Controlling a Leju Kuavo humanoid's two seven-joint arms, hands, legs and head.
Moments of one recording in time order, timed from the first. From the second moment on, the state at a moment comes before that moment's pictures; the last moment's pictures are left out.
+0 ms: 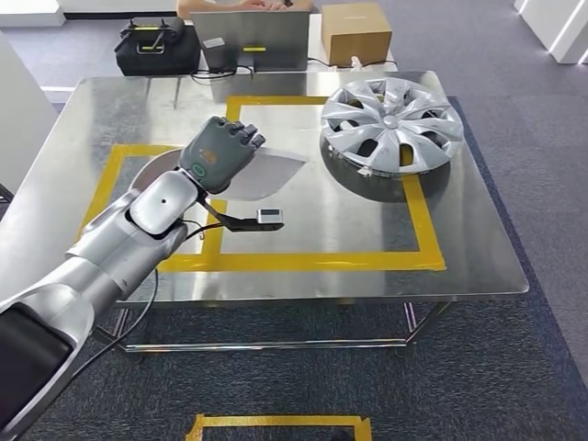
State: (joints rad) left arm -1.08 -0.09 -0.82 -0.48 -1.44 0.58 -0.05; right arm -0.08 0.21 -0.61 -0.18 1.19 0.13 0.09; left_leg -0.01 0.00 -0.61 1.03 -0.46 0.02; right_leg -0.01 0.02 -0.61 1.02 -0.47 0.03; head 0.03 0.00
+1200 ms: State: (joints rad) left arm -1.01 0.08 -0.53 -0.30 -1.37 0.66 -0.11; right arm -0.08 0.22 -0.62 -0.18 1.20 0.11 0.11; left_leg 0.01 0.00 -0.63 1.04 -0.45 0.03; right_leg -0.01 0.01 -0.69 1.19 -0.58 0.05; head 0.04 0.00
